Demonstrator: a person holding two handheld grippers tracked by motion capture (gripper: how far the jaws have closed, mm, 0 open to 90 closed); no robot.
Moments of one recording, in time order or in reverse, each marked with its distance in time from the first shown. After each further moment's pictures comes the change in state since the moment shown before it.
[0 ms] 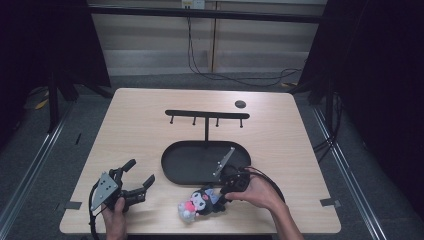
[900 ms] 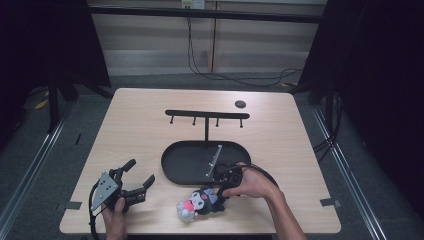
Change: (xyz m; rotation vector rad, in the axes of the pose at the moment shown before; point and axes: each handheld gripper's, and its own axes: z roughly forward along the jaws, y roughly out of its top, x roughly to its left) left arm 0.000 0.000 0.000 0.003 0.001 0.005; right arm -0.006 0.024 0.007 0.148 0.105 -0.113
